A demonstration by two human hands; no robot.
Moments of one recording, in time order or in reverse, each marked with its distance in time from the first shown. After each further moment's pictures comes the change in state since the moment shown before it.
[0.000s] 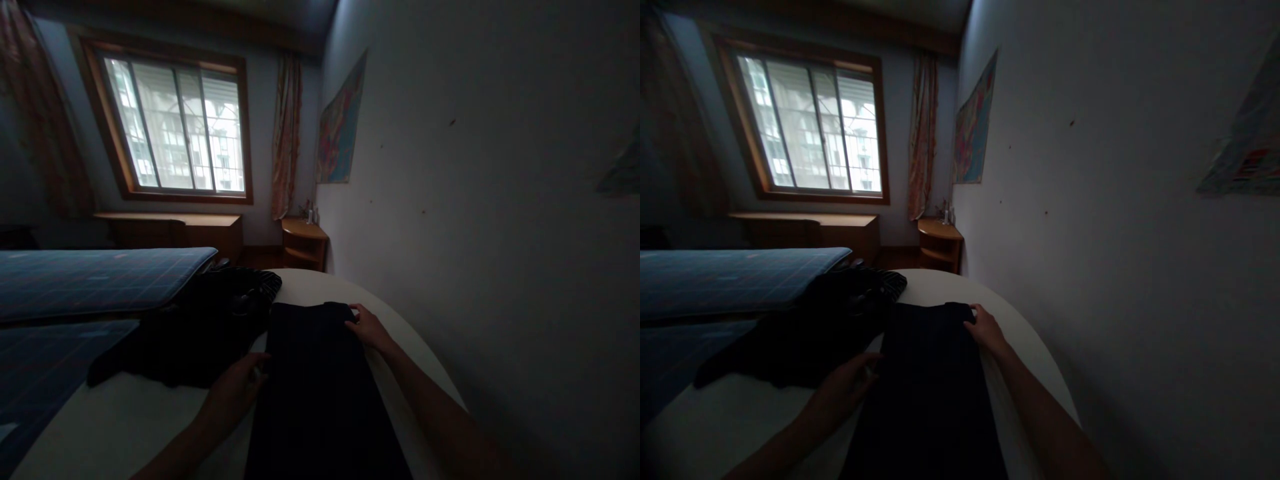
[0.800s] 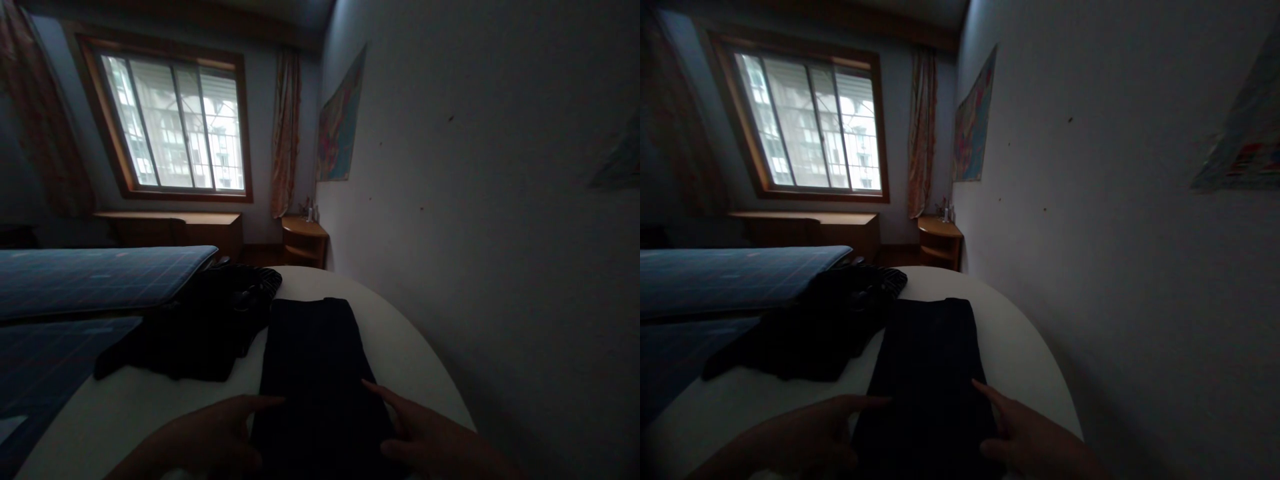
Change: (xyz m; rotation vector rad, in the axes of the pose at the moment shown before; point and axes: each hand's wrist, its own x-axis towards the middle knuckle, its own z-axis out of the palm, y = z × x) left_hand -0.041 0.042 -0.048 -0.227 -0.801 -0.286; right_hand -0.182 -0.004 -0.052 0.212 -0.707 0.048
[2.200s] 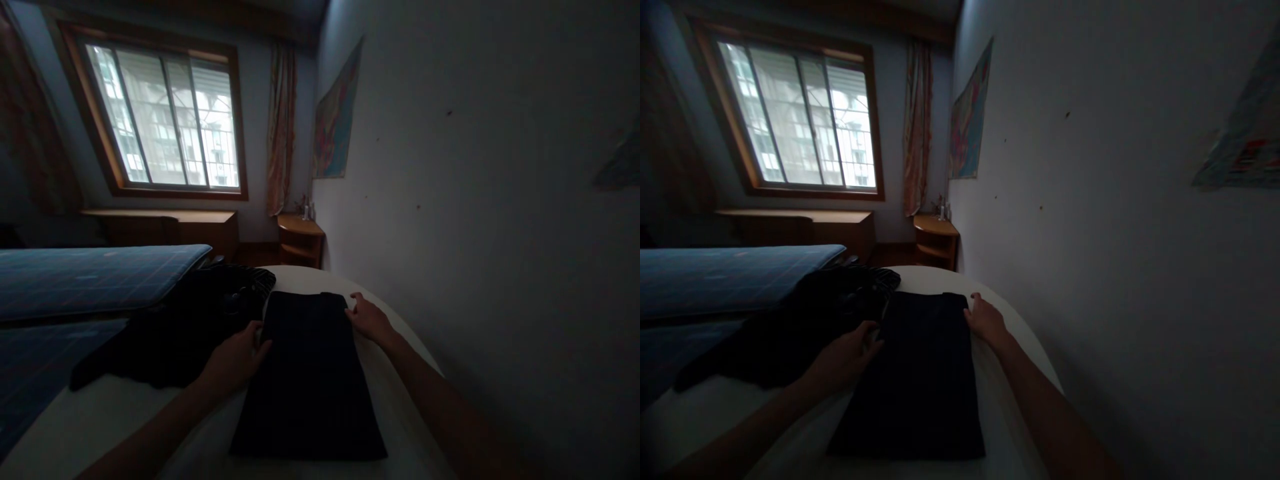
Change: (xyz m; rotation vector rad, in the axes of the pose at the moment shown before) left_hand 0.074 0.025 -0.042 0.478 0.812 0.084; right_hand 0.151 -0.025 -0.093 -0.546 0.773 0.024
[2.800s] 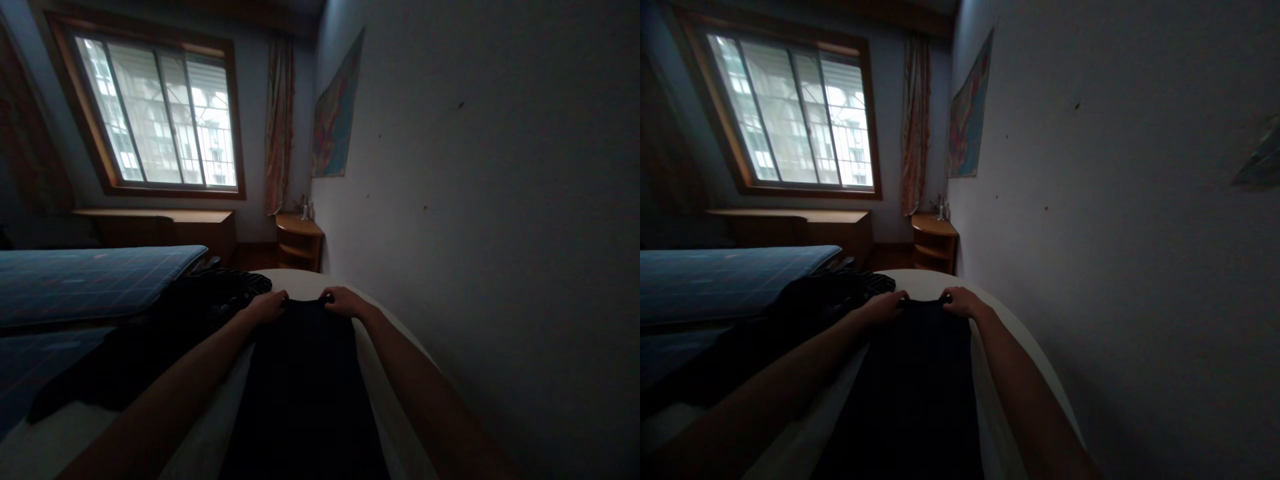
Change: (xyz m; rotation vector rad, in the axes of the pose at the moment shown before) left_hand 0.165 0.015 0.001 0.303 -0.141 0.247; right_hand 0.097 -0.020 0.009 0.069 -0.208 -0.391
